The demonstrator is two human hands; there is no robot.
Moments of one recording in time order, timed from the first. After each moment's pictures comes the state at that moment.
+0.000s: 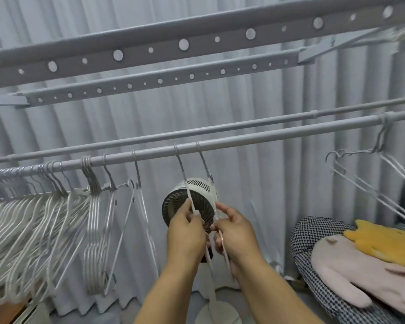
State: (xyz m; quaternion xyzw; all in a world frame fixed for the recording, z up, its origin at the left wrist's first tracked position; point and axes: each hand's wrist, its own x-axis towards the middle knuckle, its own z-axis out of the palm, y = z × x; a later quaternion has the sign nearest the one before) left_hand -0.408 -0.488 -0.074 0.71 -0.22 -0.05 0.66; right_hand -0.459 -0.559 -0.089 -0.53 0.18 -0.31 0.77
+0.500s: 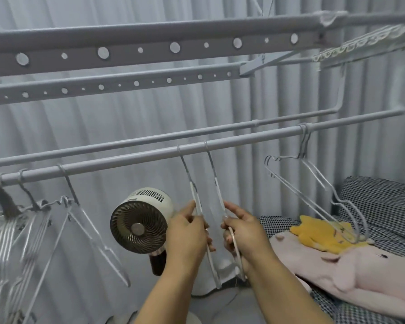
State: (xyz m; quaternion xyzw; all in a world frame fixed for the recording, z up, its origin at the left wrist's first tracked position) left_hand -0.478 -0.575 -0.066 0.65 -0.29 -0.14 0.69; right_hand -0.547 -0.658 -0.085 -0.48 0.23 -0.38 0.76
